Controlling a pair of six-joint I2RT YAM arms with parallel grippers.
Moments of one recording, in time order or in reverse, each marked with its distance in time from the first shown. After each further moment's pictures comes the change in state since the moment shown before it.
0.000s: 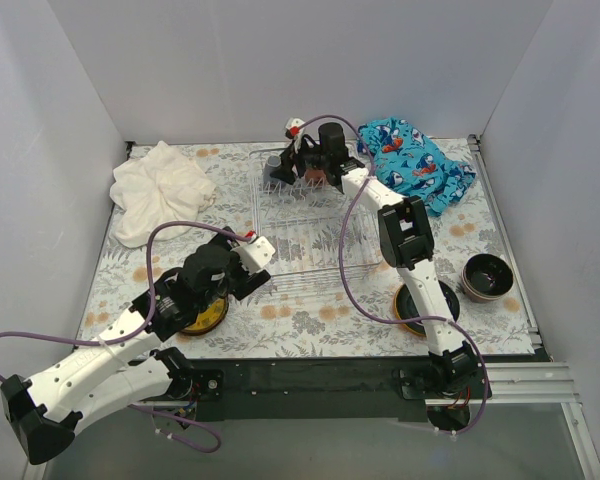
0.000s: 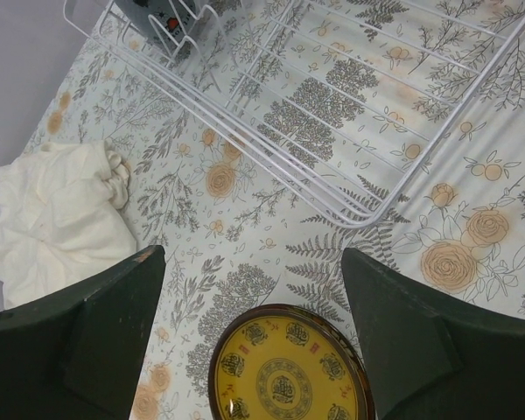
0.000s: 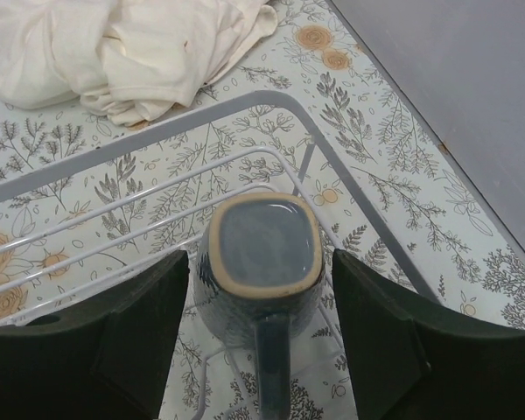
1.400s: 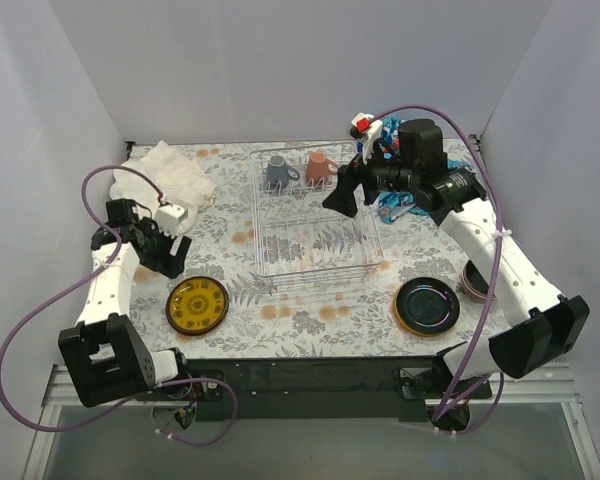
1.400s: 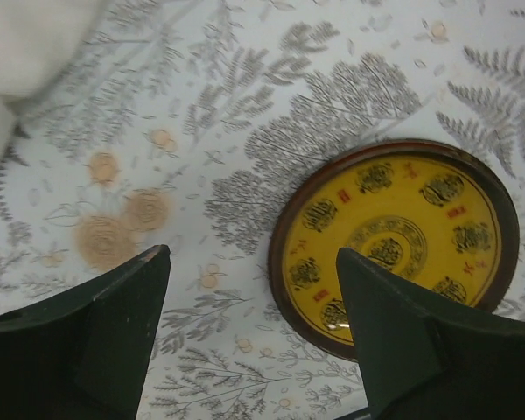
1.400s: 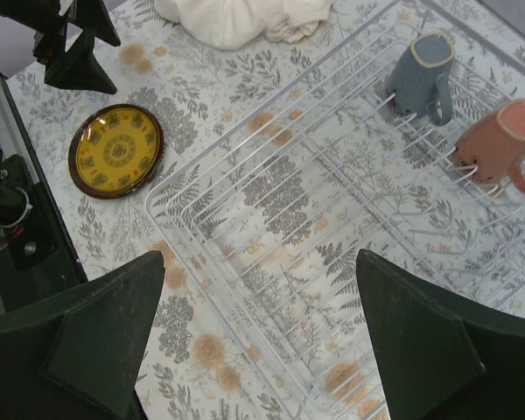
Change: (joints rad) left arm 1.074 0.472 0.224 -0.328 0.623 0.259; right arm 0.001 -1.201 -0.723 -0.684 0.167 0.095
